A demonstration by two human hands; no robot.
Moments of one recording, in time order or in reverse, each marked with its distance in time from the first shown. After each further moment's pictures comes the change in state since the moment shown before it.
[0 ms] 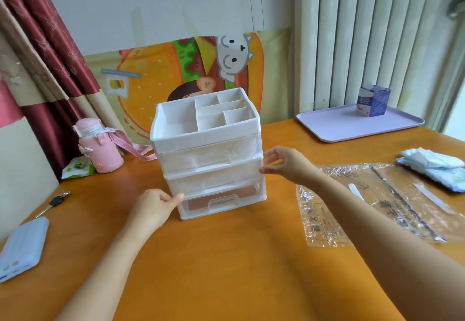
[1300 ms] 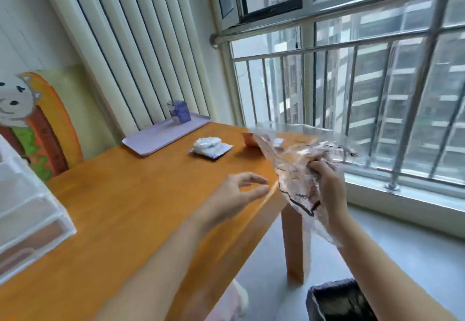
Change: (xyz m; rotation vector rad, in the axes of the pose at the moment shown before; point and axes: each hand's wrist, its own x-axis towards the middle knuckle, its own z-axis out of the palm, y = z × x) left_hand -0.274 0.339 0.179 -0.350 -0.959 0.886; right_hand -0.396 0.119 -0.195 0.728 1.277 0.089
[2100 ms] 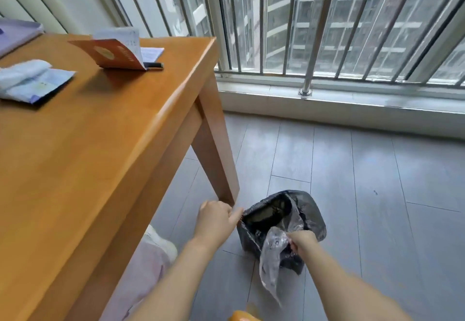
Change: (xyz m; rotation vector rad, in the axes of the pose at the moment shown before) left_hand 0.084 -0.142 0.262 0.607 -0.307 -0.056; right_hand -0.076 0.278 -0.322 -0.590 0.624 1.277
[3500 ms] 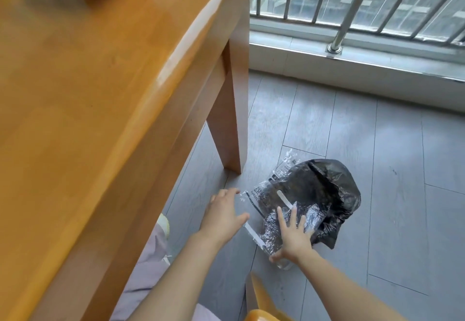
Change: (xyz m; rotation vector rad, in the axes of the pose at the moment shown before) left_hand 0.030 -0.068 0.068 -0.323 -0.256 -0.176; right_hand 0.015 0.050 0.069 -1.409 -0.131 -0.440
